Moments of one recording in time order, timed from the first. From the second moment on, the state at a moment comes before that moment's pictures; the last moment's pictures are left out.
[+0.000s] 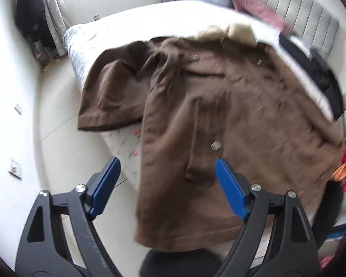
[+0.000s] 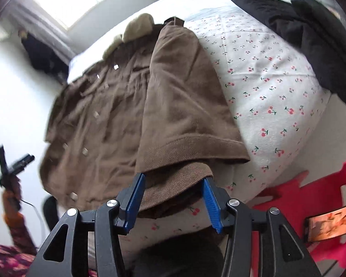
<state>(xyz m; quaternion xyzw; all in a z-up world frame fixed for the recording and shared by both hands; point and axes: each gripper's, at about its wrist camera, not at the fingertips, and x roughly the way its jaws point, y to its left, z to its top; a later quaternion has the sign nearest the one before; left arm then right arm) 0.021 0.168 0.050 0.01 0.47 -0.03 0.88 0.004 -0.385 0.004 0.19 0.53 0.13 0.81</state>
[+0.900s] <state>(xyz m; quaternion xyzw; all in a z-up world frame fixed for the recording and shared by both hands) 0.086 -0.009 0.027 0.03 0.49 -0.19 0.85 0.074 -0.384 -0.046 0.09 0.55 0.03 0.83</state>
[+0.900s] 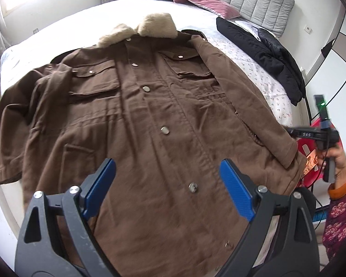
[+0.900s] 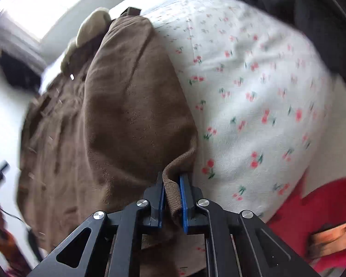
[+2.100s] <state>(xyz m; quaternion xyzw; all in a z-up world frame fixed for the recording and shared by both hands) 0.144 0.233 0.018 -0.05 0.49 0.05 0.87 0.213 -0.448 0.087 0.03 0.44 -0.21 0.87</state>
